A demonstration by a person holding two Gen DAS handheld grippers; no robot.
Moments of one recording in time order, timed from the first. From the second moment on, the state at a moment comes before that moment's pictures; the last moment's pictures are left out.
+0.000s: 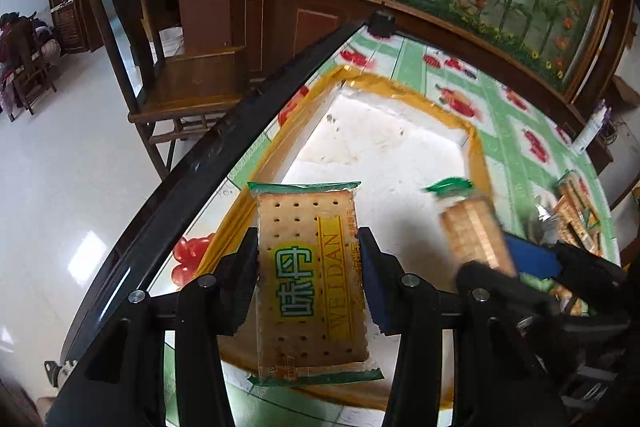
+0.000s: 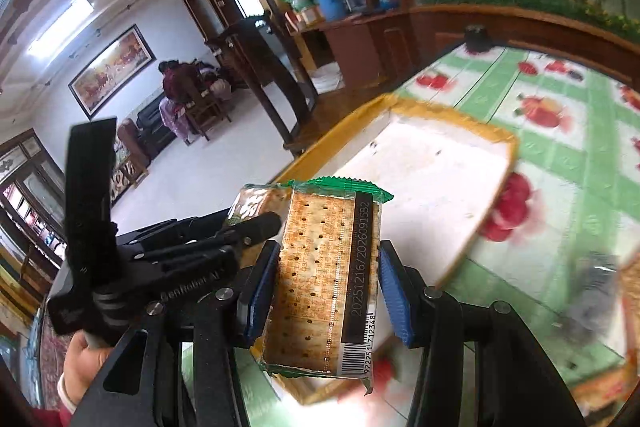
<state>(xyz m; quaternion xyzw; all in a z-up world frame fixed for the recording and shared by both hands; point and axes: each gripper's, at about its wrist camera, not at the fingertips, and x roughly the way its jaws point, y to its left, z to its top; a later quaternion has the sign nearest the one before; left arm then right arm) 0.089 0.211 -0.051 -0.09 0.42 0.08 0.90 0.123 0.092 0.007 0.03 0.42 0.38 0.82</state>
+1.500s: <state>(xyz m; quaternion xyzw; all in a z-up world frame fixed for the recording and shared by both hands) 0.073 -0.003 -0.047 0.05 0.43 -0.13 0.89 0.049 -0.236 0.000 0.15 0.40 0.12 0.90</state>
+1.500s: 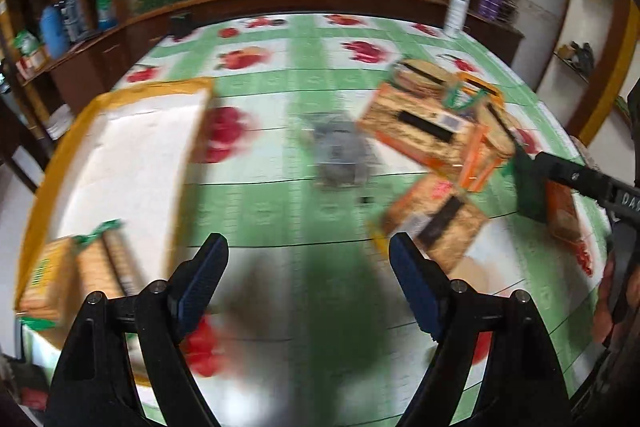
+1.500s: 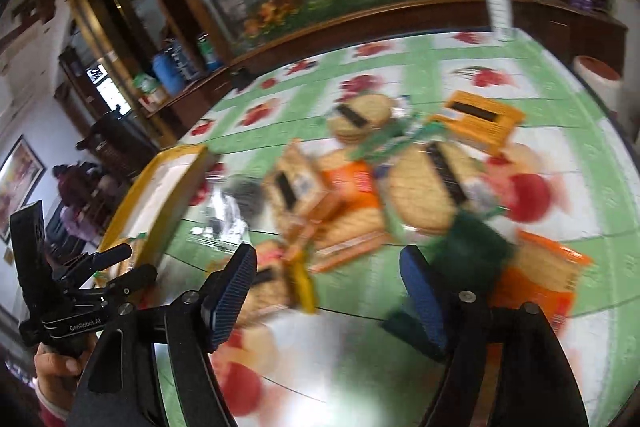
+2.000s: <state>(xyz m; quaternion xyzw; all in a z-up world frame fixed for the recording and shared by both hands) 0.072 -0.037 -0.069 -0.09 0.47 -0.10 0.87 0.024 -0.287 -0.002 0.13 0.39 0.05 0.91</state>
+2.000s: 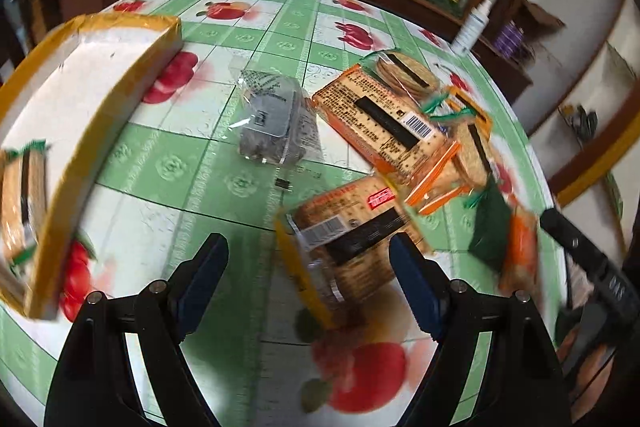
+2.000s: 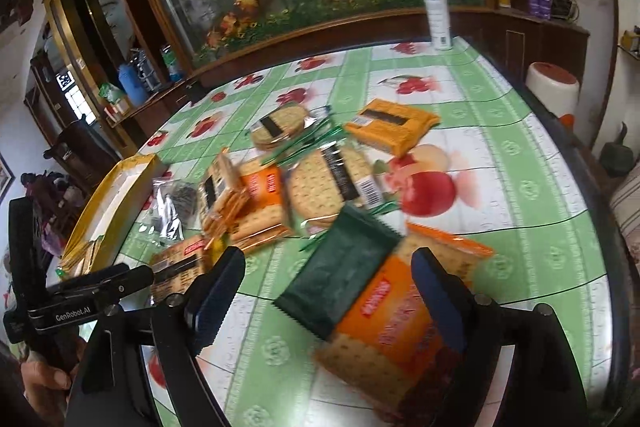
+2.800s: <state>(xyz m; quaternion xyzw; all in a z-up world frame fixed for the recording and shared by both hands) 0.081 -0.081 -0.075 -0.09 0.44 0.05 0.89 0.024 -0.298 -0.040 0.08 0.46 -0.08 0.88</state>
